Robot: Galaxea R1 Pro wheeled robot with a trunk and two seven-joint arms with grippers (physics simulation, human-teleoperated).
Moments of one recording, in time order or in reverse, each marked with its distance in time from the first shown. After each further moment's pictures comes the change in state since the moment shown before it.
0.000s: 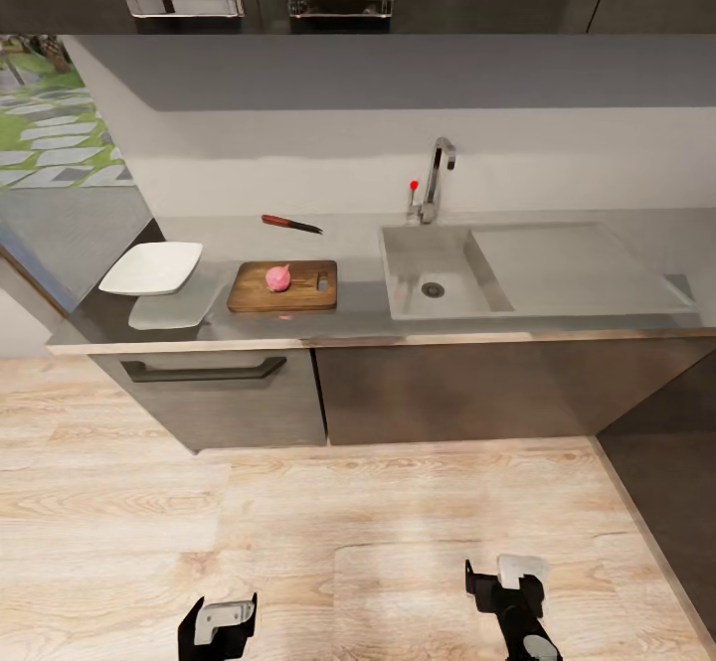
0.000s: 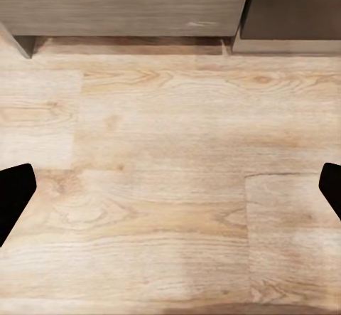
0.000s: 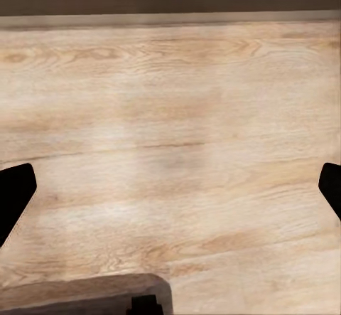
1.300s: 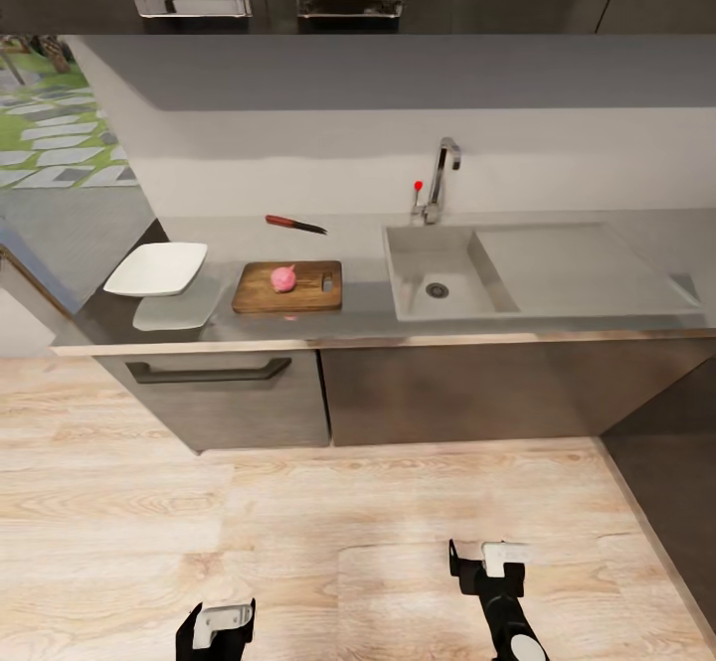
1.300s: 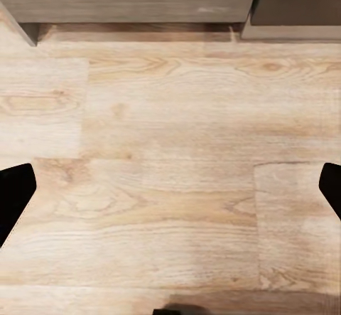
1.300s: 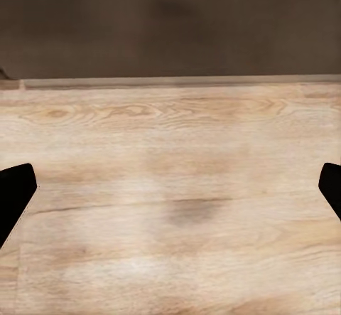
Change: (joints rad) left arm 0.004 0.003 0.000 0.000 0.000 0.035 0.003; right arm -0.017 0.008 0.069 0.029 -0.001 -0.174 0.000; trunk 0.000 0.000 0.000
